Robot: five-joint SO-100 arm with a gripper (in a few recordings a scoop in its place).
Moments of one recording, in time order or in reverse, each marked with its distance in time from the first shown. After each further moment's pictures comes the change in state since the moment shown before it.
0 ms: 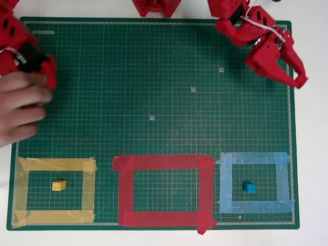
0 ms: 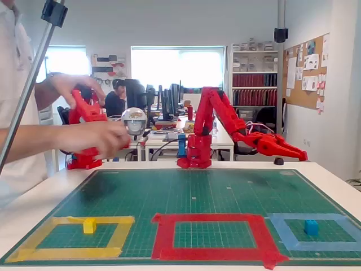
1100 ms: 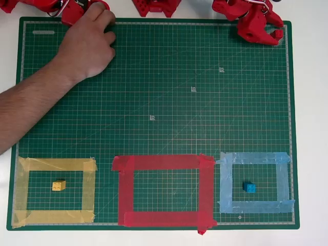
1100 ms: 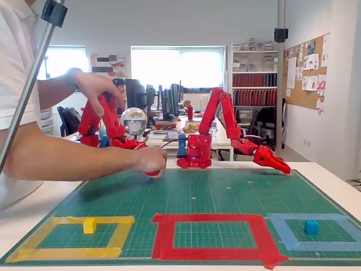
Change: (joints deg) arm -26.8 -8.9 14.9 -7.6 0.0
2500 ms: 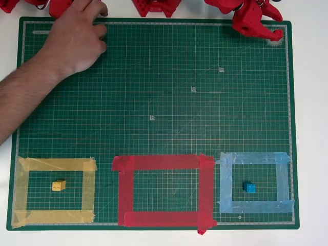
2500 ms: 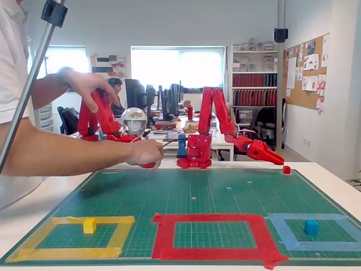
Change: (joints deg) arm 0.5 12.4 9.6 0.2 0.0
